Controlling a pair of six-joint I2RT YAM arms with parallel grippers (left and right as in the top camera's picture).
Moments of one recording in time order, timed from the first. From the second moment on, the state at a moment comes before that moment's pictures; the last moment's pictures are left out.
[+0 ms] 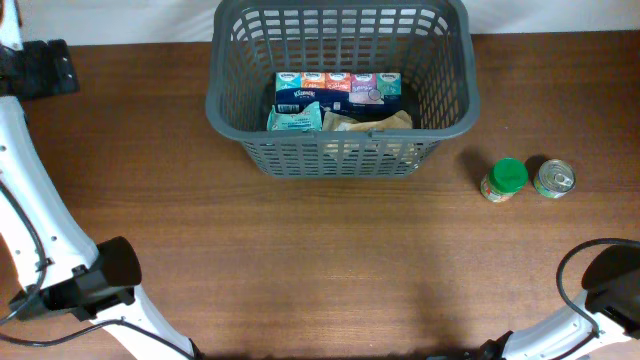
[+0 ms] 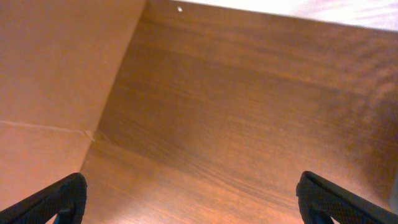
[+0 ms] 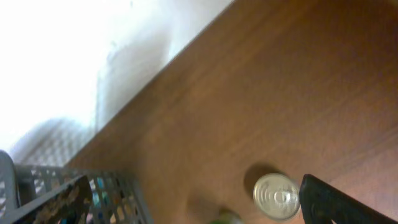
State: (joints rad) left arm 0.36 2.04 2.69 -1.56 -0.16 0.14; right arm -0.68 1.95 2.29 -1.22 -0.44 0.22
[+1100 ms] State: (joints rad) left arm 0.35 2.04 2.64 -1.56 -0.16 0.13; right arm -0.53 2.10 1.78 -1.05 -0.02 0.25
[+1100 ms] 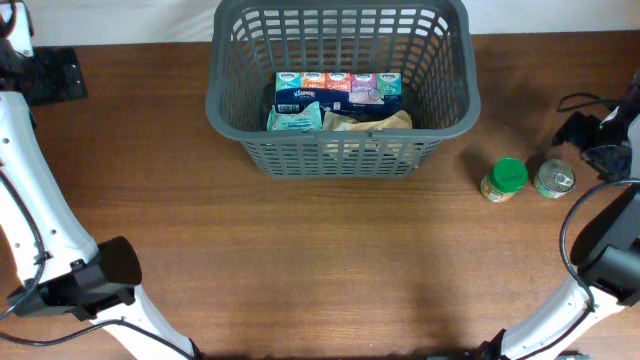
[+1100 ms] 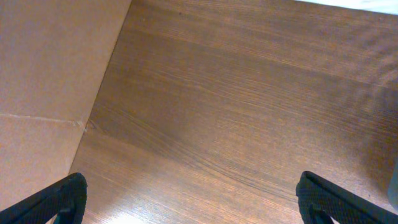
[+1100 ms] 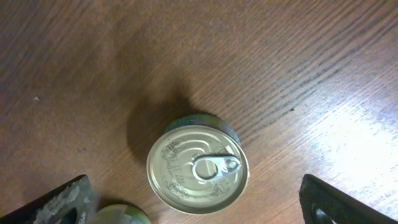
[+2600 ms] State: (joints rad) left arm 0.35 2.04 2.64 -1.56 -0.16 0.13; right arm -0.50 2.26 1.78 -1.06 0.04 0.37
